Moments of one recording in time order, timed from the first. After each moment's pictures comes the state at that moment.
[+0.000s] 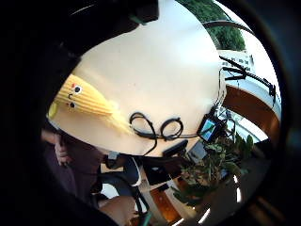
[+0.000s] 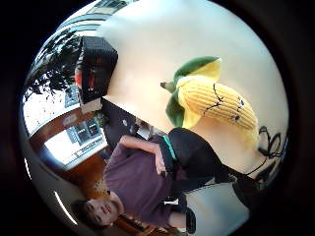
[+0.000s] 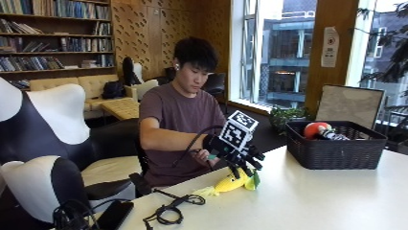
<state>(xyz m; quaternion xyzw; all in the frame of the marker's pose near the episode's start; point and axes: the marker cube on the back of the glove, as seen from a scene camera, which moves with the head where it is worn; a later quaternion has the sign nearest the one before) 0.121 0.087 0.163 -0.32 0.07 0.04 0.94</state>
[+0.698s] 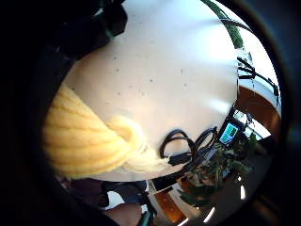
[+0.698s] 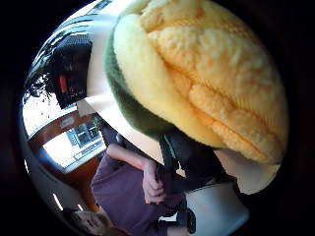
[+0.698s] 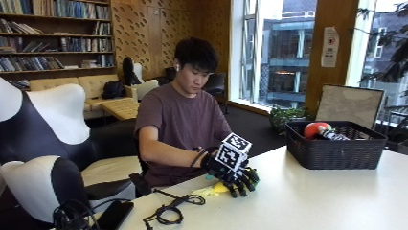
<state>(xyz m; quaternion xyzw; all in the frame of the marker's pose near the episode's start) 0.118 0.127 0.250 -0.29 0.07 0.04 0.95</state>
